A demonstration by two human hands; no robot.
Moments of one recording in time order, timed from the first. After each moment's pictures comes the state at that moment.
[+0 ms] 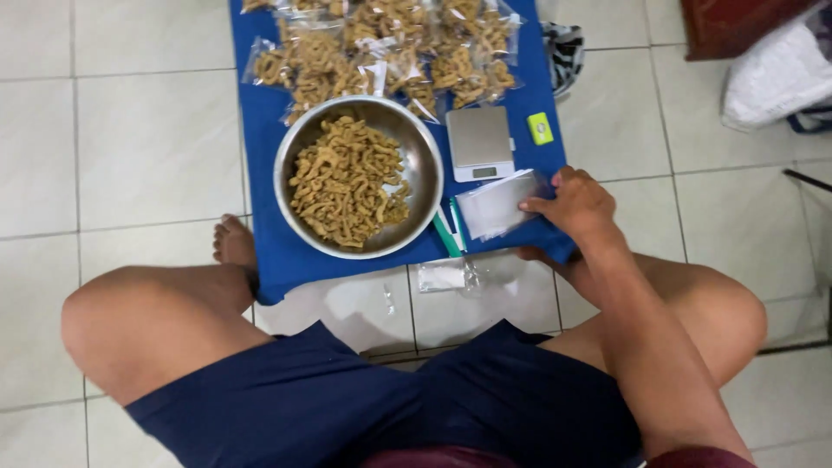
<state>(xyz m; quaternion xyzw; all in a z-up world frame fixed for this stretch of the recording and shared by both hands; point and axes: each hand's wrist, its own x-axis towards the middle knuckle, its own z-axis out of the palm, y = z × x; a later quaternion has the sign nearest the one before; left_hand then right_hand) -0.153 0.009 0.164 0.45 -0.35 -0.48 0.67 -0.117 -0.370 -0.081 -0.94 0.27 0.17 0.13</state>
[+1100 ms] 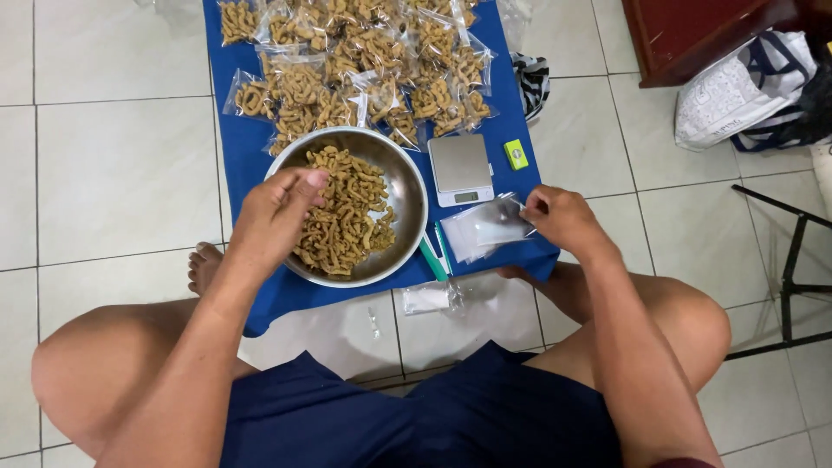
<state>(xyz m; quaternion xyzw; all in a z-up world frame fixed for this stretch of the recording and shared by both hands) 0.013 0.025 -0.019 0.79 -0.12 -0.18 0.57 -0.117 -0.377 -0.062 -0.94 0.22 0.12 0.22</state>
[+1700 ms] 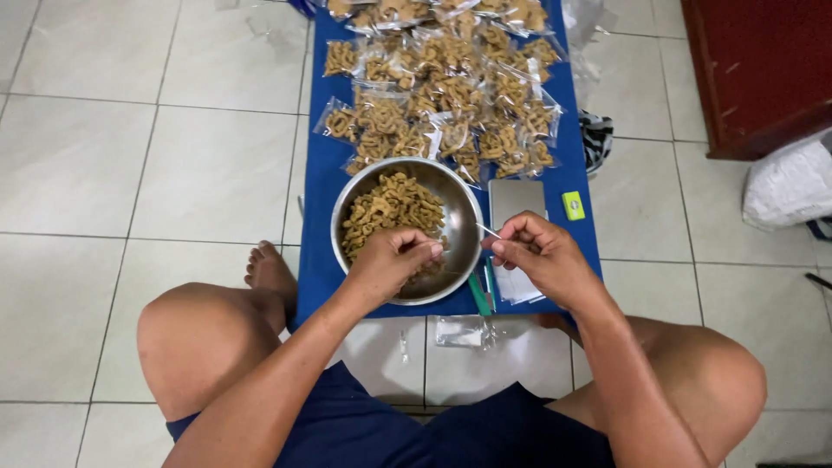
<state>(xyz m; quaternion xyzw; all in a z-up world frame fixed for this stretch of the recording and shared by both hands) -0.031 -0.011 -0.030 0.72 -0.11 -0.25 0.63 -0.084 -0.274 -0.034 -0.75 0.07 0.07 0.65</state>
